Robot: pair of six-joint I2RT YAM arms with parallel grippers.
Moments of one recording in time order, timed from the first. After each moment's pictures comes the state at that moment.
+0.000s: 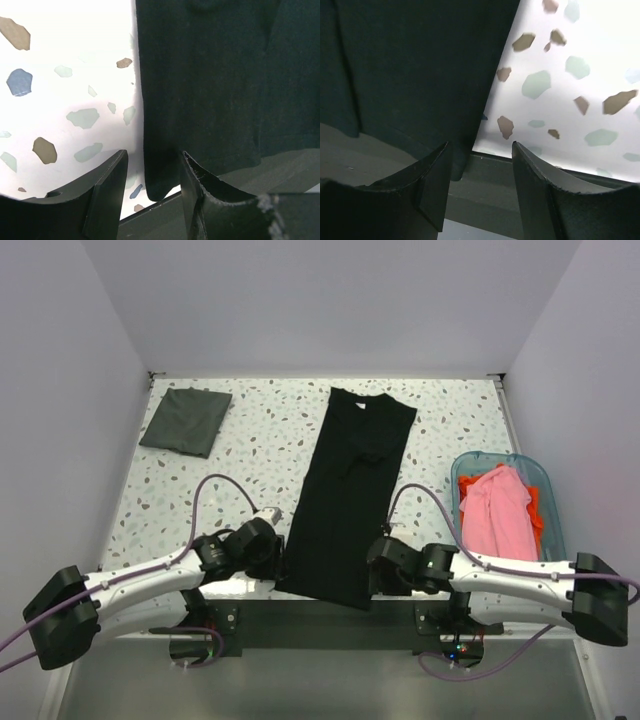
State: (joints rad) left arm -0.92 0.98 0.38 -0.40 -0.03 -0.81; right arm 1.17 0.99 0.48 -0.66 0.18 1.18
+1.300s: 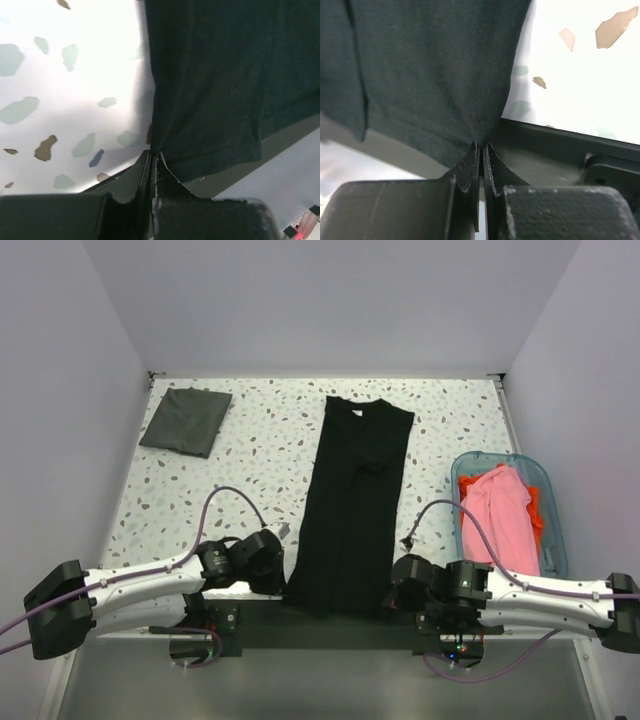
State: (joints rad) left arm -1.04 0.97 0.37 -0.43 0.08 -0.94; right arm 1.30 0.62 0.33 -0.78 0.16 1.42
